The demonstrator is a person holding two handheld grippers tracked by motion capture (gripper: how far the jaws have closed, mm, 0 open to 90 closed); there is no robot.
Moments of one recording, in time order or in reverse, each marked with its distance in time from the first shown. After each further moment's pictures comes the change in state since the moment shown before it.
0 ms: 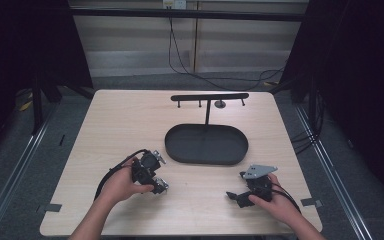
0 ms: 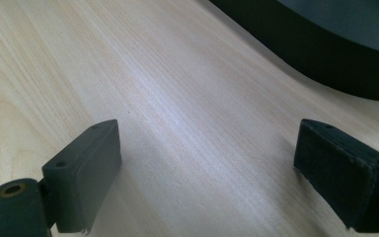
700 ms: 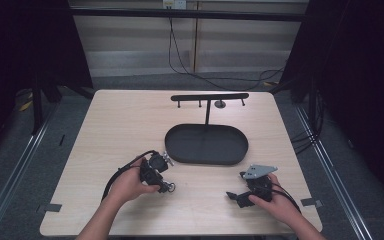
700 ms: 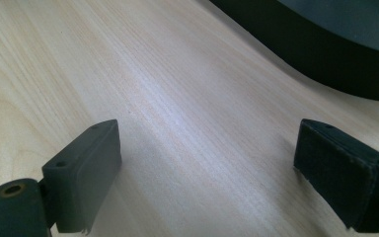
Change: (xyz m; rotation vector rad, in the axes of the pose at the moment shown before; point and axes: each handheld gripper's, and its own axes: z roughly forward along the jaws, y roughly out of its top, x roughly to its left) left arm -0.011 0.016 0.009 0.058 0.004 0.030; right arm 0.000 0.000 0.000 0.000 0.001 0.000
